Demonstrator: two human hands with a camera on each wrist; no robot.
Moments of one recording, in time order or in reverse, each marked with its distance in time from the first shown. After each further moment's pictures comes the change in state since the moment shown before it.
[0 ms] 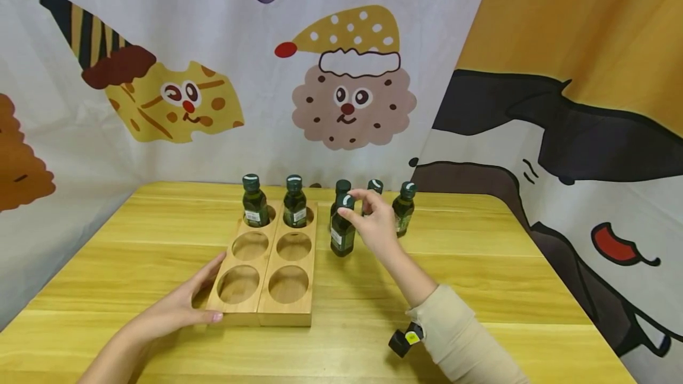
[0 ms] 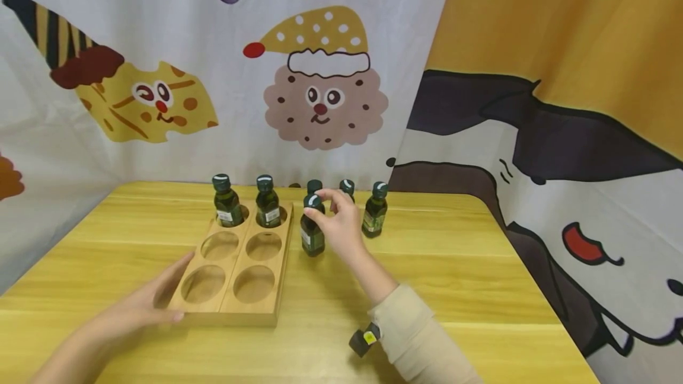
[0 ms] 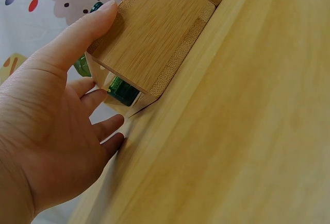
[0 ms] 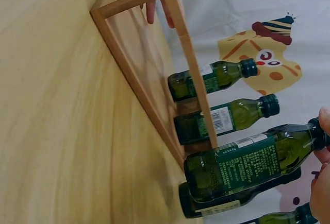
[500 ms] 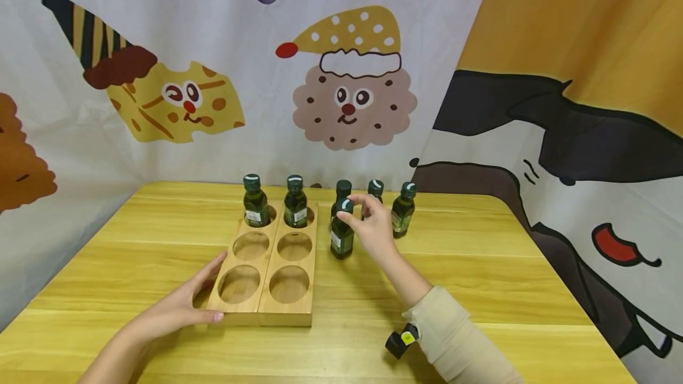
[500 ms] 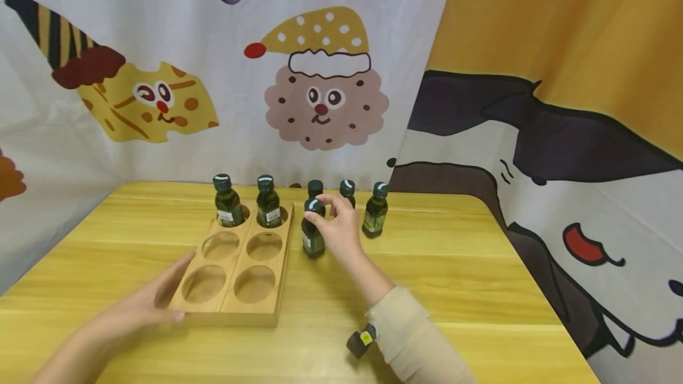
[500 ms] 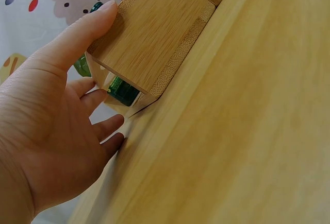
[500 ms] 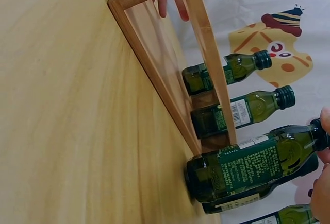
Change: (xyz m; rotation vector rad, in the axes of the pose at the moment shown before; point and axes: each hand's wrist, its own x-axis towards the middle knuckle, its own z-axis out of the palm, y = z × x) left_hand 0.000 0.006 0.001 -0.020 -0.015 0.025; right_hand -0.005 0.014 0.008 -0.026 0.017 0.036
